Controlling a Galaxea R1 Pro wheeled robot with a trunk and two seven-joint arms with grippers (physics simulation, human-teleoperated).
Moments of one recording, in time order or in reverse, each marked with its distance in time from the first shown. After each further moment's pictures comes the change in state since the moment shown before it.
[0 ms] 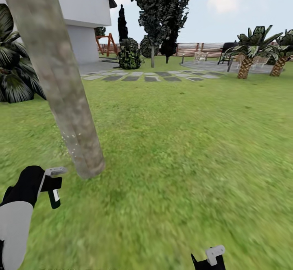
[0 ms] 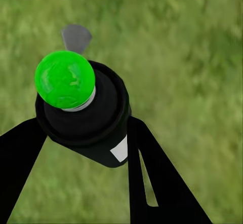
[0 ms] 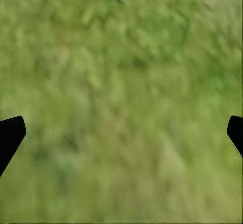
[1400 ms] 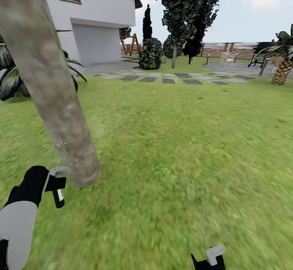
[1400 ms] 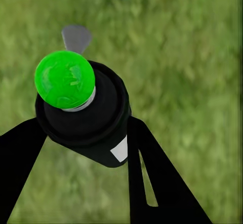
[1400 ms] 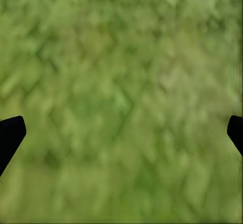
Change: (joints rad) left arm 0.000 -0.027 -0.004 0.001 -0.003 -0.006 0.000; right arm 0.000 0.000 0.000 0.000 0.000 0.000 0.000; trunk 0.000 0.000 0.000
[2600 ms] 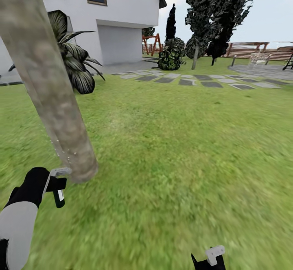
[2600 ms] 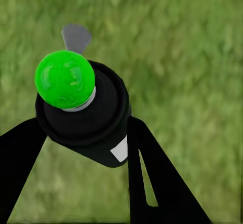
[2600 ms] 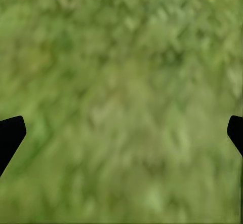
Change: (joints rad) left arm 0.000 0.001 0.001 0.030 -0.004 -0.049 0.007; right arm 0.000 0.000 0.000 0.001 0.000 0.000 0.000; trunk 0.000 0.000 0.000
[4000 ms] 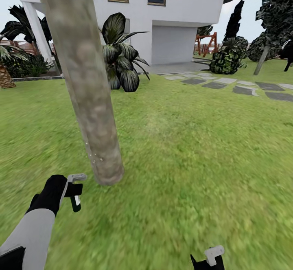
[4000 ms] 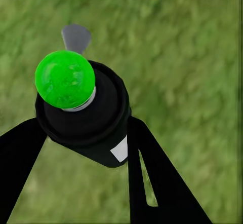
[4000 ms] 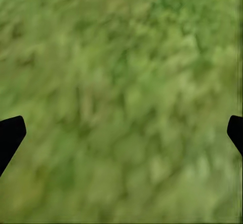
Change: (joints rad) left arm 0.055 -0.130 0.001 0.001 0.005 -0.067 0.051; right arm 0.000 0.005 0.000 0.002 0.002 0.000 -0.001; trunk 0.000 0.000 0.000
